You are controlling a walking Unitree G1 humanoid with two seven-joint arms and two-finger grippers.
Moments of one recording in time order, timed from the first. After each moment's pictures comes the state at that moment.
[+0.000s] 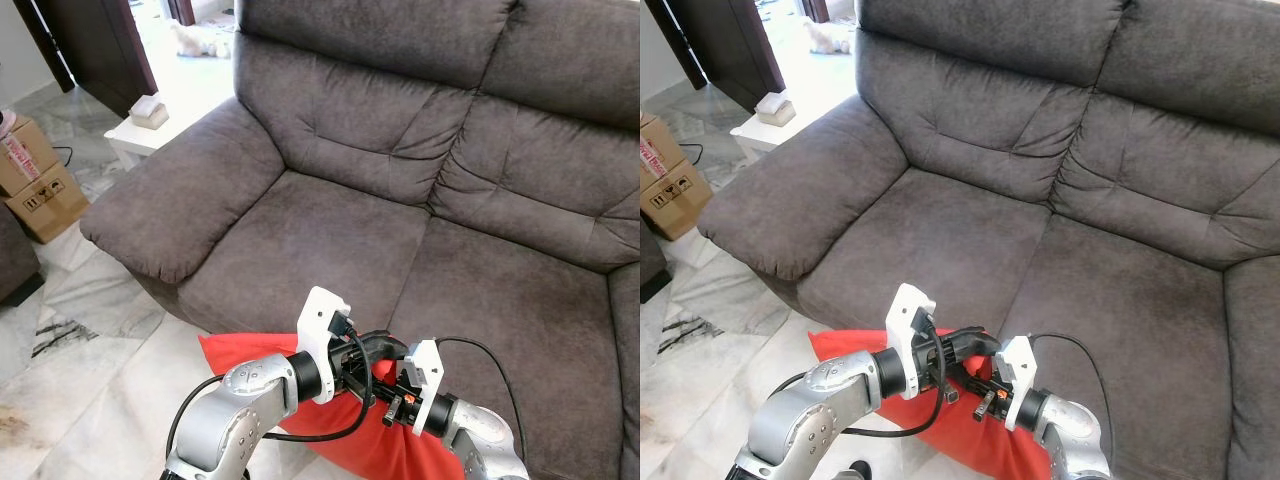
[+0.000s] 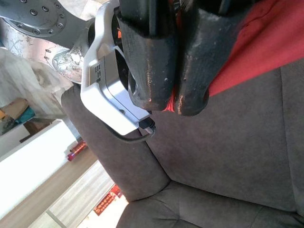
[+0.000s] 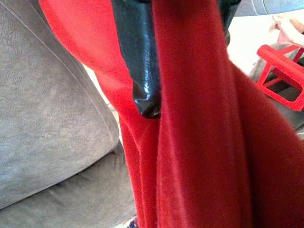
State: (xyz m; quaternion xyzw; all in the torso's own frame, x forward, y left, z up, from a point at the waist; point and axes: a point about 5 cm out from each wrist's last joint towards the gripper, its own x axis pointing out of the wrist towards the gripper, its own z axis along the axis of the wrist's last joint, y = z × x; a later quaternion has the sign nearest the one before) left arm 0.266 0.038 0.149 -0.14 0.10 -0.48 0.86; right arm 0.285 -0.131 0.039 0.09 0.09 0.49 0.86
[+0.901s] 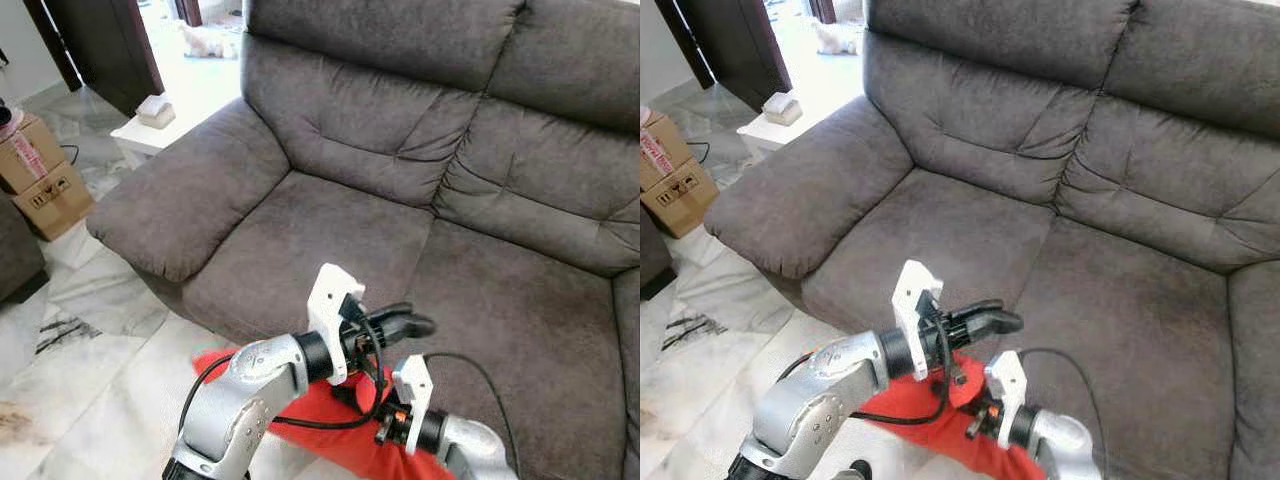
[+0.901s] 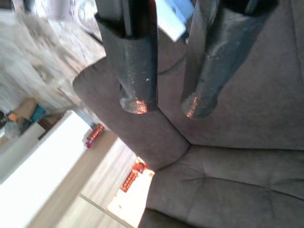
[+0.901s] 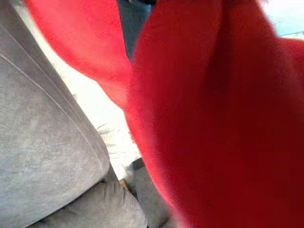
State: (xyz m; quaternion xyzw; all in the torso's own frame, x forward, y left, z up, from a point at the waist) left arm 0.263 0.031 0.179 -0.11 0.01 -0.53 0.84; right arm 0.273 -0.128 0.021 0.09 0.14 0.50 0.85
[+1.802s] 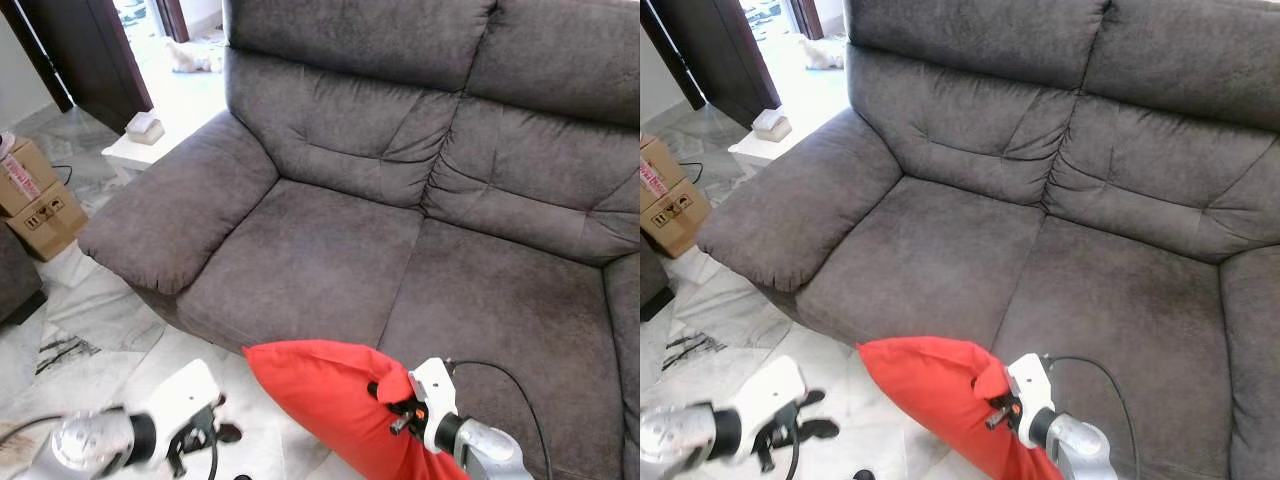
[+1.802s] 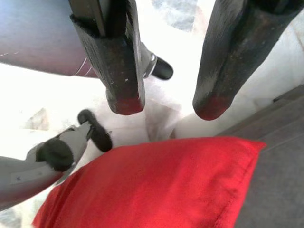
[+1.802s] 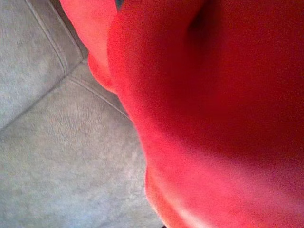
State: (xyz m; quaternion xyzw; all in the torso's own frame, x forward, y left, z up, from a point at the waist) left arm 0.211 0.200 0.088 0.23 0.24 -0.39 0.86; right arm 0.283 -0.161 0.010 0.01 0.19 0.35 0.92
